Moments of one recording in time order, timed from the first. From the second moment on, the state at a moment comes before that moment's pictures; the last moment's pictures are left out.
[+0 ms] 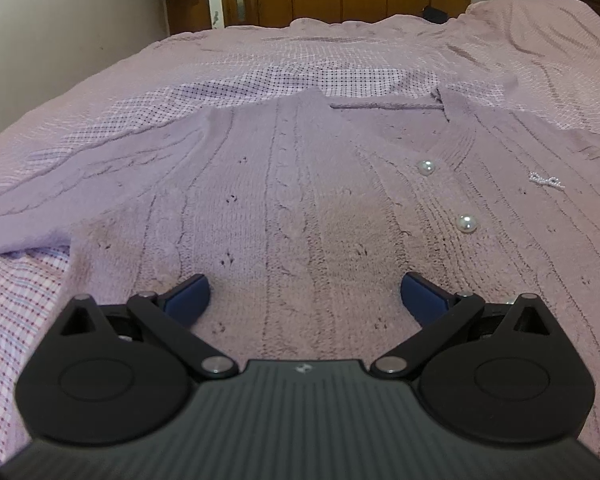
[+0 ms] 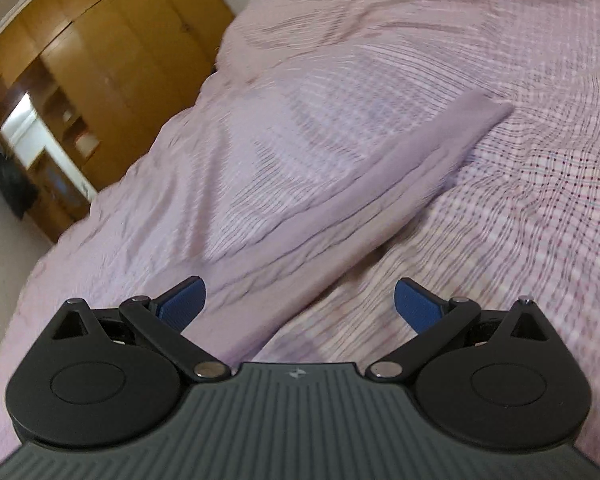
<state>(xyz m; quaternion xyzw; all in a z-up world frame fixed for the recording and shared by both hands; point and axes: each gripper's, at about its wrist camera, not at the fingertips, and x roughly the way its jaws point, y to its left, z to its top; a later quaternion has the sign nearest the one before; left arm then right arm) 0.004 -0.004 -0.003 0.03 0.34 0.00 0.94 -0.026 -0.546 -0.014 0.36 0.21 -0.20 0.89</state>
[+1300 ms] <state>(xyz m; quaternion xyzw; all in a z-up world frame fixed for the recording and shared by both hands) 0.007 0.000 0.023 0.04 0.37 0.00 0.93 -0.033 -0.519 0.076 0.29 0.13 -0.14 0.94</state>
